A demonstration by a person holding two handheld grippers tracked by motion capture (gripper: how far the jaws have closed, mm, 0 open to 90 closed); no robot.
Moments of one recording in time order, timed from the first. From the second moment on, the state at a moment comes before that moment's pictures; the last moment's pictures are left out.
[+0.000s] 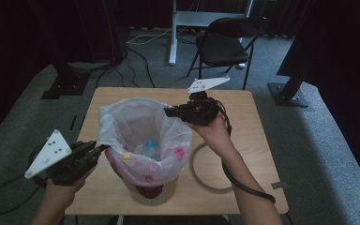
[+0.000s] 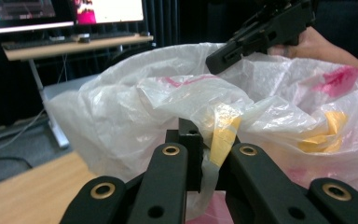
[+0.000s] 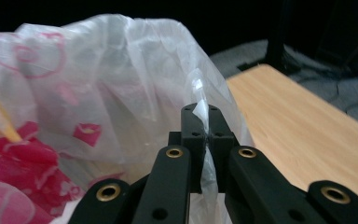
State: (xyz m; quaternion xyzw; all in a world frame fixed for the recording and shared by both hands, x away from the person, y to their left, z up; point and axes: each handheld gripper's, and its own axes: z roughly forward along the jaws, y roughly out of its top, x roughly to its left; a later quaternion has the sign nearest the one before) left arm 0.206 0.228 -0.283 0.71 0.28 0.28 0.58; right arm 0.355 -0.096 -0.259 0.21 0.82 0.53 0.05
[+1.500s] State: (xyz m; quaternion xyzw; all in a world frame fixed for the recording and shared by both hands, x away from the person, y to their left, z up) left arm 0.238 0.186 -0.284 0.73 0.27 0.20 0.59; right arm 0.332 -0.044 -0.282 0.05 0.85 0.51 -0.13
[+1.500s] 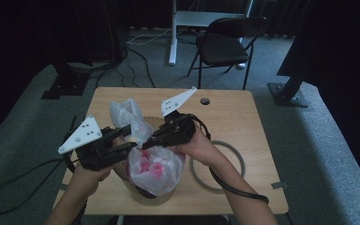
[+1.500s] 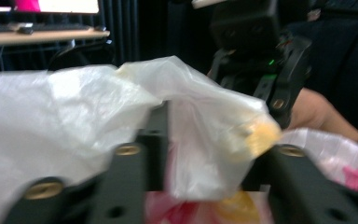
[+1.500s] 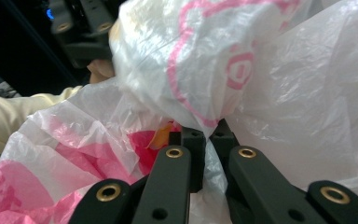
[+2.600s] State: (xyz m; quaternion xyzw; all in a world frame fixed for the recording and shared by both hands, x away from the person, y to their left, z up) left arm 0.219 0.248 -0.325 0.71 0.36 0.21 0.57; right arm 0.350 -0.076 -0.260 0.09 0.82 0.56 -0.12
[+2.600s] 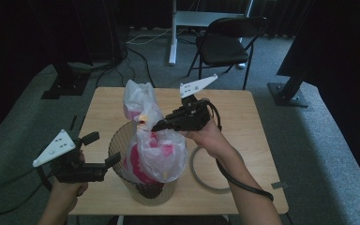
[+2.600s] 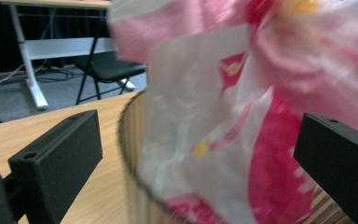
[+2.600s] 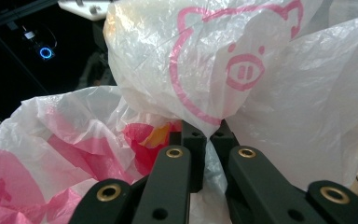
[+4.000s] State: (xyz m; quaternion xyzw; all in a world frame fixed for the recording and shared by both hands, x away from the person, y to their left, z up) left arm 0.243 0.303 -0.525 0.74 0.54 0.19 0.35; right arm 0.353 -0.146 -0.091 0.10 0.72 0.68 0.02
